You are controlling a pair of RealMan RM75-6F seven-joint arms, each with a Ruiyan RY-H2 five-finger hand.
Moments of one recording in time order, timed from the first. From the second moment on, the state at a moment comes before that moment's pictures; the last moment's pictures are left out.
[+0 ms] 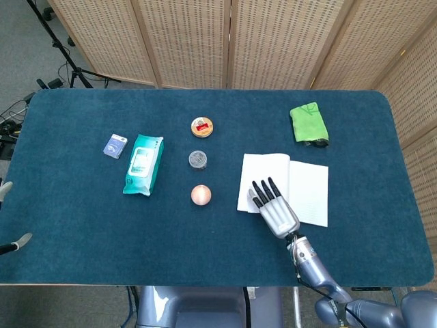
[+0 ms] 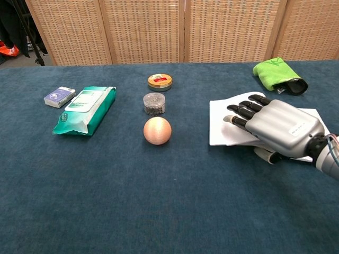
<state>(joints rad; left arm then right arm) -0.05 -1.06 -0.06 -1.59 1.50 1.54 -0.13 0.56 -1.70 0.07 -1.28 -1.41 1.14 -0.81</state>
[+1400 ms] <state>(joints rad) -0.04 -1.07 -0.05 -1.59 1.53 1.57 -0.11 0.38 -1.51 0.37 -1.60 -0.86 0.90 0.40</state>
